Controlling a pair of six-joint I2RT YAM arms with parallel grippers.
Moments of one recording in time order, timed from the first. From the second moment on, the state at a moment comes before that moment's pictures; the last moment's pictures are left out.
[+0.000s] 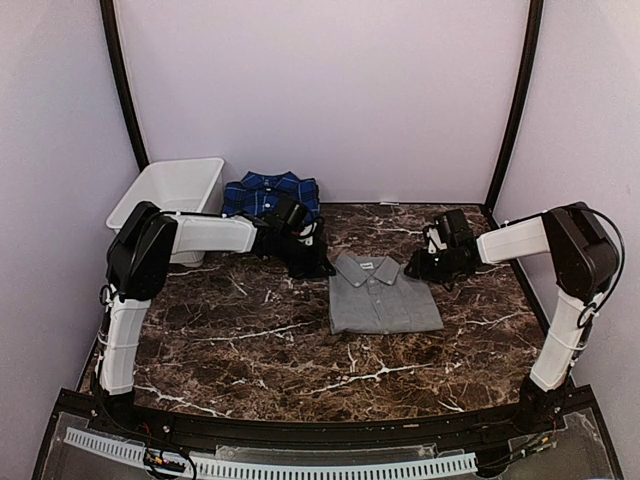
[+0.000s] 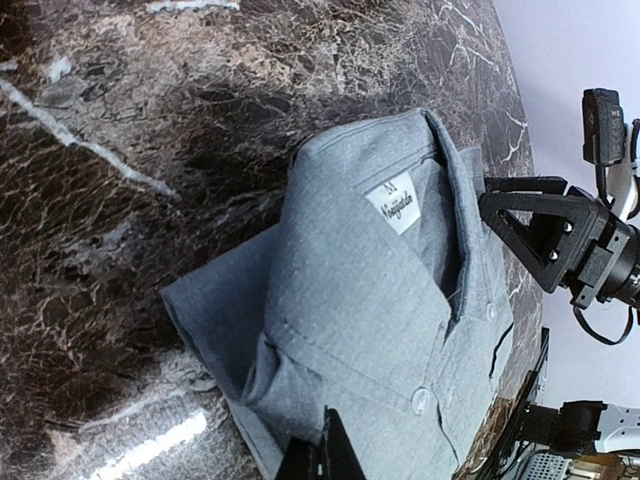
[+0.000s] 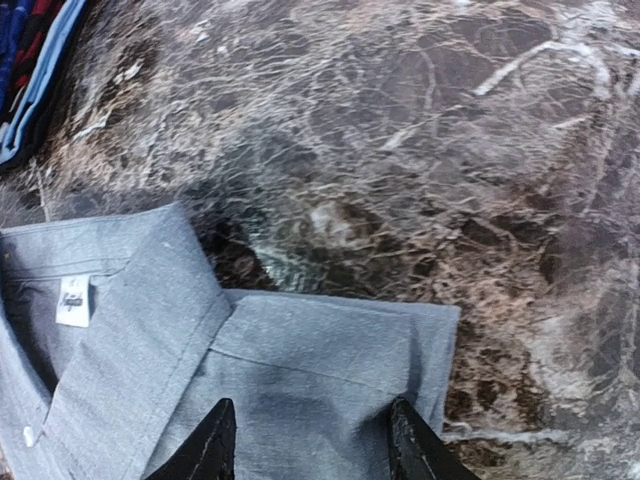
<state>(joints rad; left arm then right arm) -0.67 2.23 1.66 -0.30 0.46 -0.68 0.35 1.83 1.00 -0.08 -0.17 0.43</state>
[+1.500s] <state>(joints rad) -0.81 1.77 1.69 -0.30 0.40 -0.51 0.42 1.13 1.11 -0.29 -0.11 0.47</state>
